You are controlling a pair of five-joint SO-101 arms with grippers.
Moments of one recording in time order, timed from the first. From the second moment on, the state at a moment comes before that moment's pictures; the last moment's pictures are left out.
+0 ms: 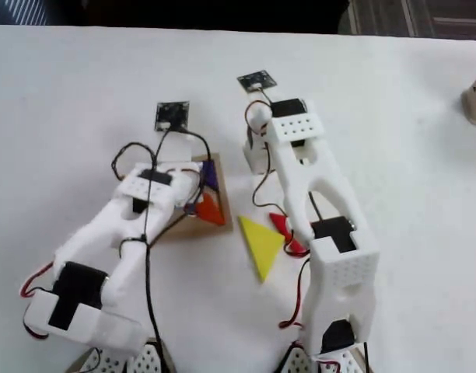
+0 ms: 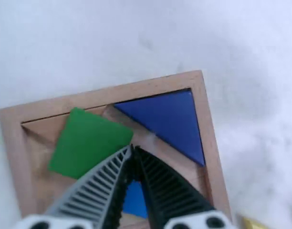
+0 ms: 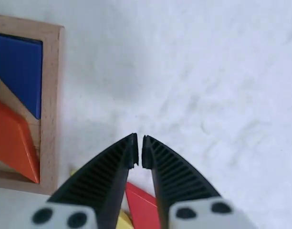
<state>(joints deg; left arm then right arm) 9.9 0.6 41.0 29.7 18.2 -16.8 27.1 -14.1 76.7 10.9</state>
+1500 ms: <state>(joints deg) 10.2 -0.8 45.5 35.2 8.2 -16.7 28.5 -14.1 75.6 10.9</state>
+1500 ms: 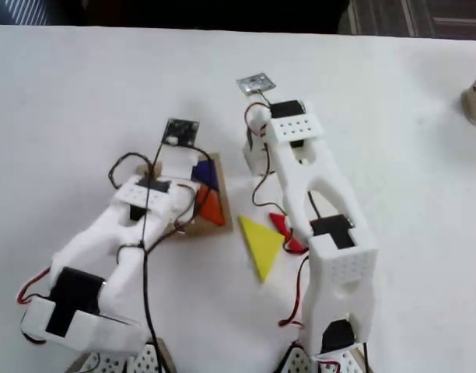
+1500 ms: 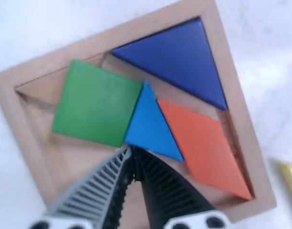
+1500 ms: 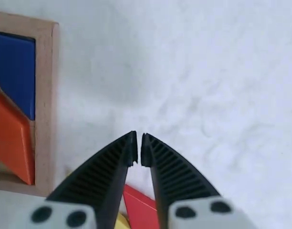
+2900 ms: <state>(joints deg) 3.9 -19.3 55.3 22.5 8.1 -13.1 27.9 -14.1 75.6 5.6</state>
